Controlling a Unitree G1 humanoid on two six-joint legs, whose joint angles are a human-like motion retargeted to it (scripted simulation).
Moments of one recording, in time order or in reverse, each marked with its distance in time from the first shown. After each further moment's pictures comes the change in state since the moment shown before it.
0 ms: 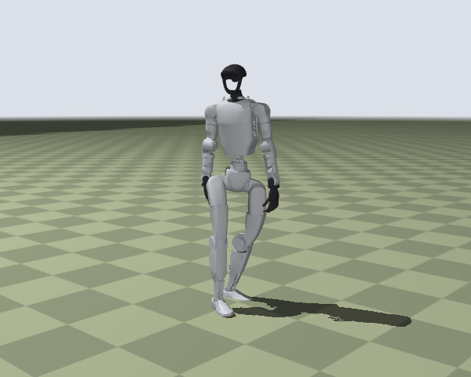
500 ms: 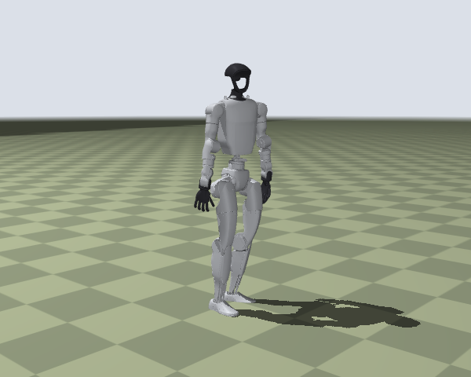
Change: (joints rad) left arm 0.107 -0.020 0.126 0.070 -0.052 0.013 -0.015; right arm -0.005 -0.063 0.095 0.074 -0.219 0.016 0.015; waist 0.334 -0.076 -0.081; left_leg -0.113 -0.022 -0.587 0.027 0.125 0.113; right_leg 0.238 -0.185 -0.379 -0.036 -0.157 -0.153
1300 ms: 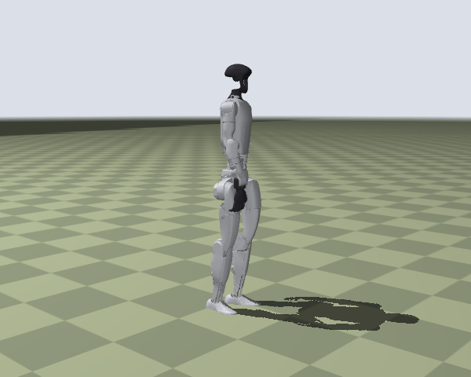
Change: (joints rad) left arm 0.020 -0.031 0.054 0.078 -0.073 0.007 0.085; right arm -0.026 0.067 0.079 -0.212 -0.143 -0.133 0.125; waist 0.489 -0.132 0.014; left_leg -0.010 -0.117 -0.123 -0.058 0.112 0.064; right_leg 0.125 -0.038 -0.056 0.013 -0.063 -0.038
